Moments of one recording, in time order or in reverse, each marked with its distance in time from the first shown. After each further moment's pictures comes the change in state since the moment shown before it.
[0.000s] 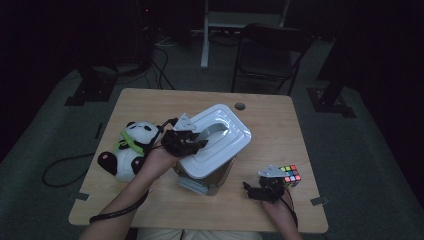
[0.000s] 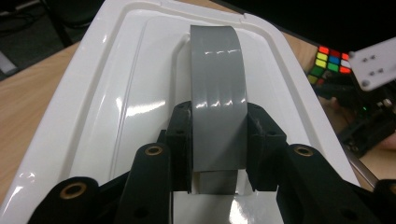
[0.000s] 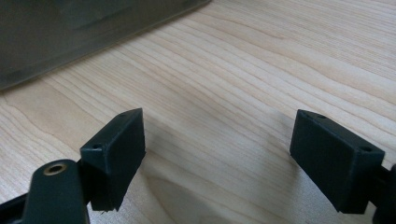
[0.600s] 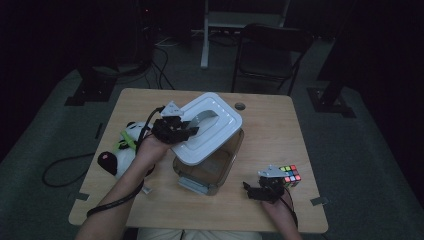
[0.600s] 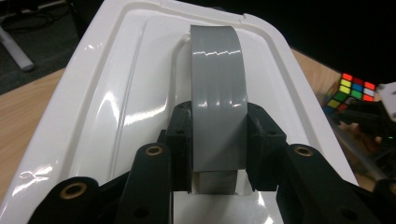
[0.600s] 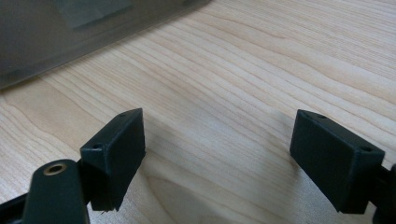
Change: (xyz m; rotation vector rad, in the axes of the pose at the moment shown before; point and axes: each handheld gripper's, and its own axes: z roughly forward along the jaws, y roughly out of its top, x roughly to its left) left arm 0.039 0.005 -0.009 -0.049 0.032 -0.082; right arm 0.000 0.000 0.000 0.004 0.000 -0.002
